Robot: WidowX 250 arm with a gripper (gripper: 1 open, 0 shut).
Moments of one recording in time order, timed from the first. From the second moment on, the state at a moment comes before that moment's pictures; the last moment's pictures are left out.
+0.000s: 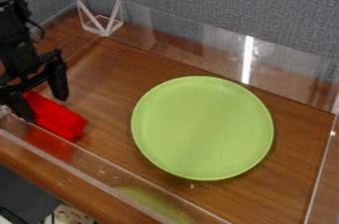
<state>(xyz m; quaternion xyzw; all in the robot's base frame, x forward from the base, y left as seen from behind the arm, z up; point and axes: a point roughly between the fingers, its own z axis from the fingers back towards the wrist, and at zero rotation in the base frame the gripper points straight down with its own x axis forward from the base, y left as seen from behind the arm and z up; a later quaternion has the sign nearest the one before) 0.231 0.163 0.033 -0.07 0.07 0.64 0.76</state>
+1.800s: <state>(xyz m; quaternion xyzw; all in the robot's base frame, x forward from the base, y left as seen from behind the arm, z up) 0.271 -0.052 0.095 -0.09 0.11 0.41 0.90</state>
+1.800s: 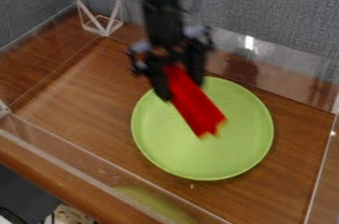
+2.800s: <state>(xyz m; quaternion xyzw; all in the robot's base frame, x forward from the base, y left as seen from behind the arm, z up) 0.288 -0.051 0.059 -0.09 -0.01 0.43 0.90</state>
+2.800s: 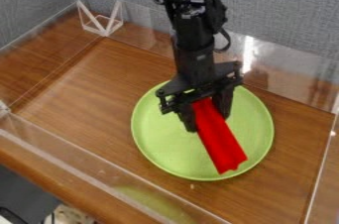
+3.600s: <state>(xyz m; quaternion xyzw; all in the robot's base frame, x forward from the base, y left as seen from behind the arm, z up) 0.276 -0.050 0.082 -0.05 -0.10 0.40 0.91</state>
